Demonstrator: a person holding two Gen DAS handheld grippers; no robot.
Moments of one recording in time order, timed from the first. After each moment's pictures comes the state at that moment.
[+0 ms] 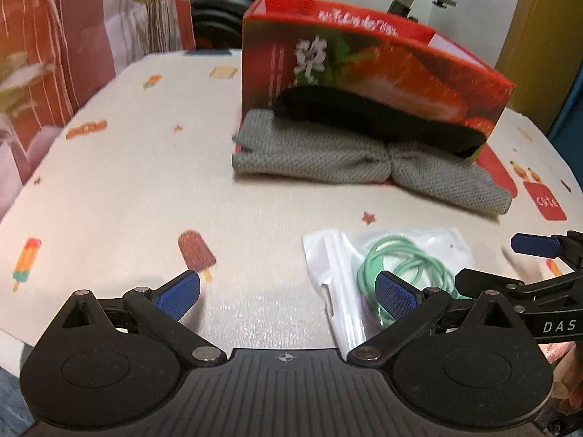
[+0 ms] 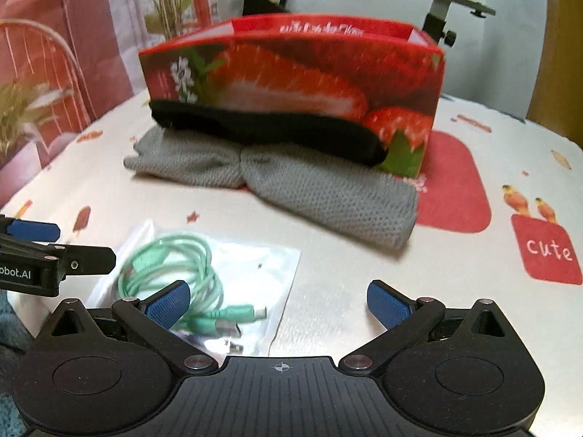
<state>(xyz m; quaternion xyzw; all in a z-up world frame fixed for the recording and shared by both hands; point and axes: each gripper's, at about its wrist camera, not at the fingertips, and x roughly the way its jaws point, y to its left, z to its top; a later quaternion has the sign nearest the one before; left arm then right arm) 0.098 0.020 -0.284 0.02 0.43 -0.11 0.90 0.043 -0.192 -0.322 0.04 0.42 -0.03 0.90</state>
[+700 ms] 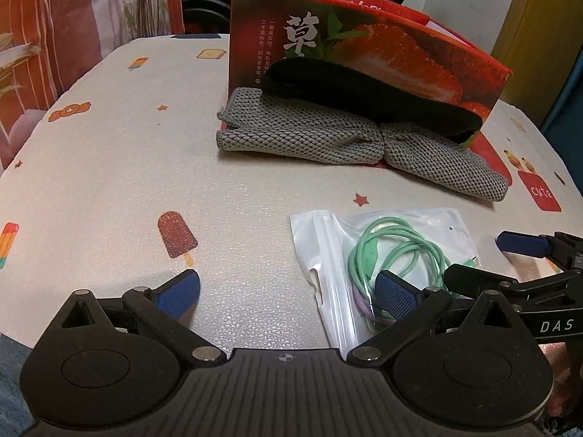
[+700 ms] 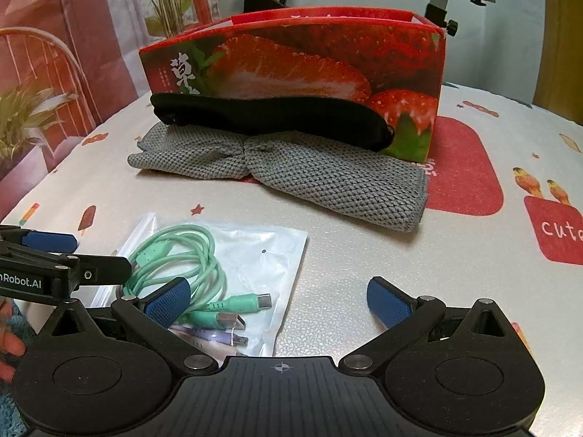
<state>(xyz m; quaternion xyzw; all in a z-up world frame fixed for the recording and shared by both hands) 0.101 0.018 -0.300 0.01 0.45 -0.13 0.89 0.039 -0.197 -0.330 0.07 0.42 -0.02 0.91</state>
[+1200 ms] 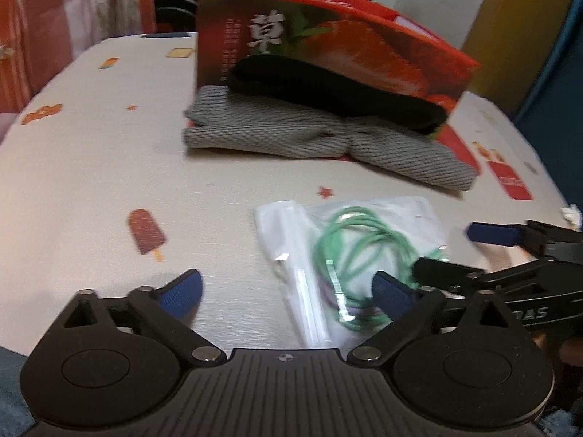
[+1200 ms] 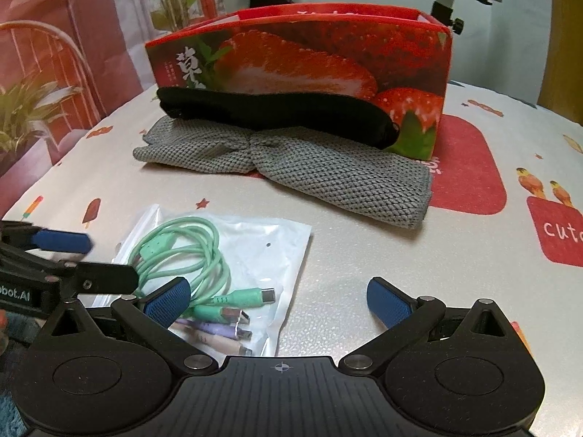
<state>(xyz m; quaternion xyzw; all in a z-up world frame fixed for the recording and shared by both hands) 0.097 0.016 -0.298 0.00 0.45 -0.18 0.87 0.039 -0.196 -0.328 0.06 0.43 -0.01 0.90</state>
